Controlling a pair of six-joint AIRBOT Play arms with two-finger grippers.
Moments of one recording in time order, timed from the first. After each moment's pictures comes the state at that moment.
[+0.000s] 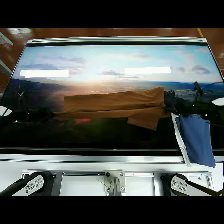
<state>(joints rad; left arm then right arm) 0.29 -1.13 0.76 0.88 -0.93 -1.21 -0.36 -1.34 0.96 -0.73 1.09 1.11</state>
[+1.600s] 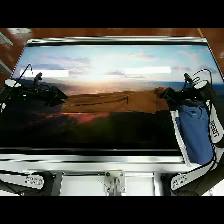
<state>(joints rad) 0.21 -1.61 1.27 0.71 -1.24 -1.24 -0.27 -1.81 1.39 -0.96 0.99 1.30</state>
